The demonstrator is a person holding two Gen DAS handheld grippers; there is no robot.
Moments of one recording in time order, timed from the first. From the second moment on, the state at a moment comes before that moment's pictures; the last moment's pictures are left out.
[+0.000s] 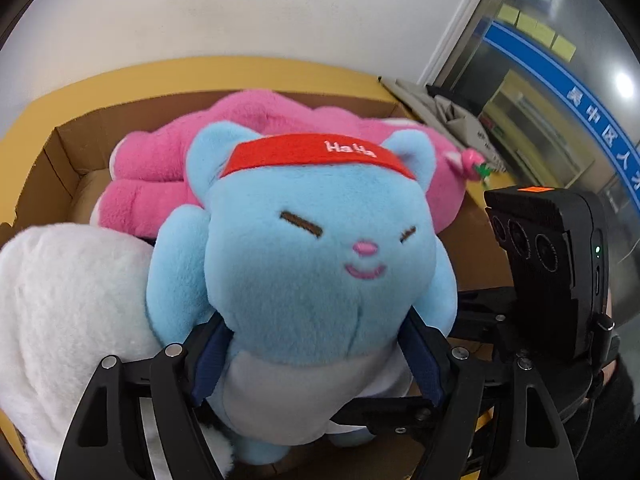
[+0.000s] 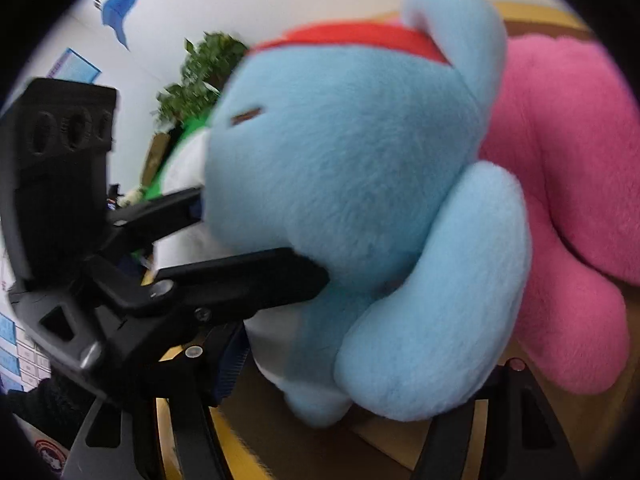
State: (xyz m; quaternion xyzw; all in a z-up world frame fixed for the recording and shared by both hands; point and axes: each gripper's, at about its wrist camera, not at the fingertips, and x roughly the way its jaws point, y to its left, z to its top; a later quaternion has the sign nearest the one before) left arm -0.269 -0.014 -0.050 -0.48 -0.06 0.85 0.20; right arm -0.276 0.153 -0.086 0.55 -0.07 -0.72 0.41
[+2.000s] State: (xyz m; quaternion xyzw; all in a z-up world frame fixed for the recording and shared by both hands) left arm -0.047 -0.041 0.042 -0.35 -0.01 0.93 0.09; right arm -0.046 0.159 0.052 0.33 0.04 -0.94 0.12
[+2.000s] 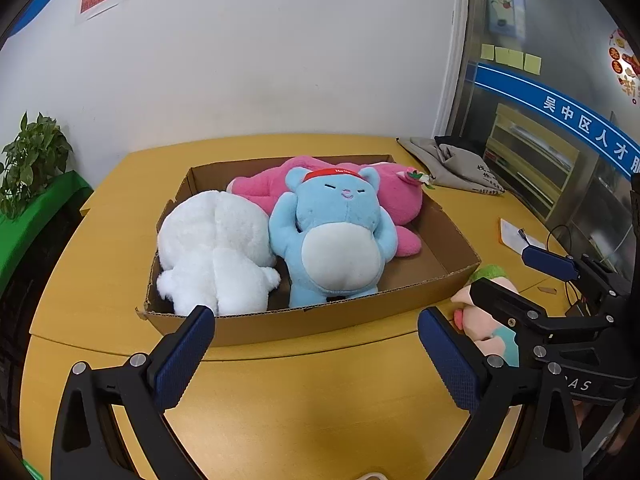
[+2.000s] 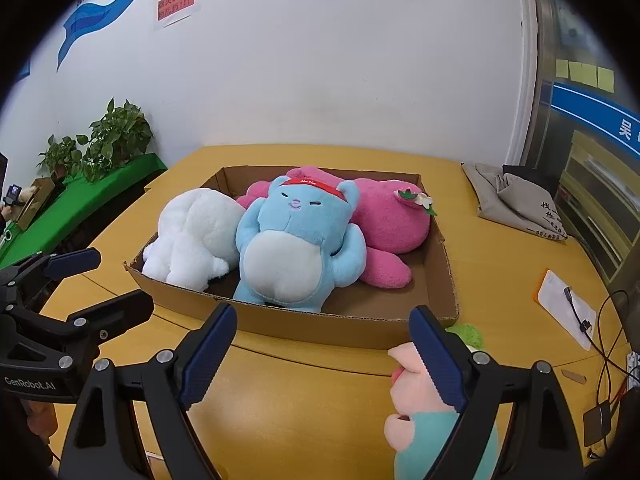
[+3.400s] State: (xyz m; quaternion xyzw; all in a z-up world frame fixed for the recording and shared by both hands) left arm -0.067 0.029 -0.003 -0.42 -0.04 0.89 0.19; right arm -0.018 0.272 -0.067 0.46 -0.04 -0.87 0.17
